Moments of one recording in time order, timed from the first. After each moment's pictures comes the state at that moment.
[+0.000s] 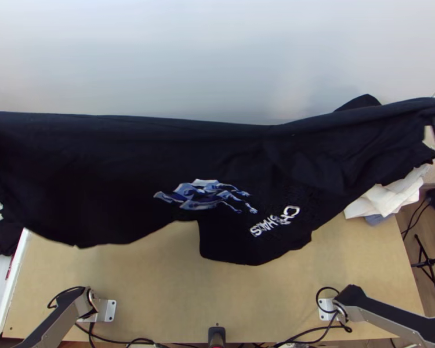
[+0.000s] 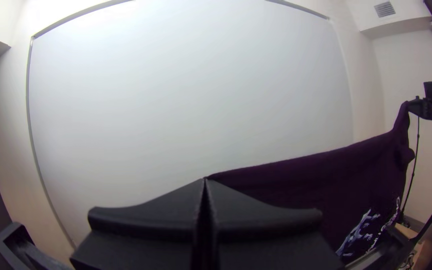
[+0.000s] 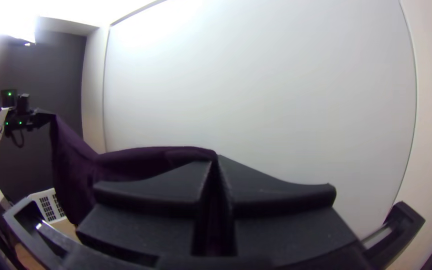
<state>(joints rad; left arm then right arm) 0.37 1.06 2.26 -1.09 0.49 0.15 0.64 1.12 2.23 -0.97 0.14 -0.03</state>
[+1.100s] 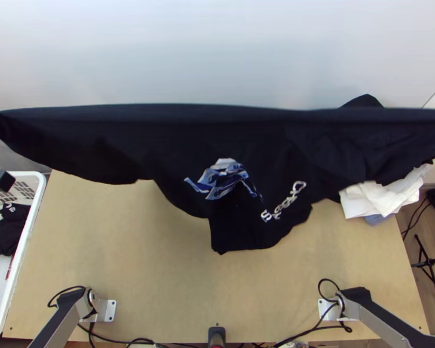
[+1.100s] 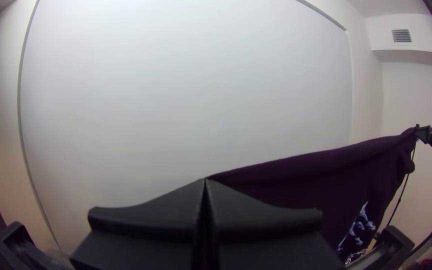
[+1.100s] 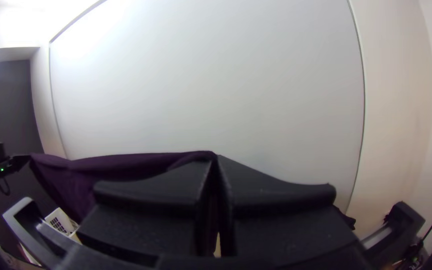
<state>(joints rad) 0.32 0.97 1.89 -0.87 0.45 0.00 0.18 1.07 2.22 -1.10 -0.01 0.17</state>
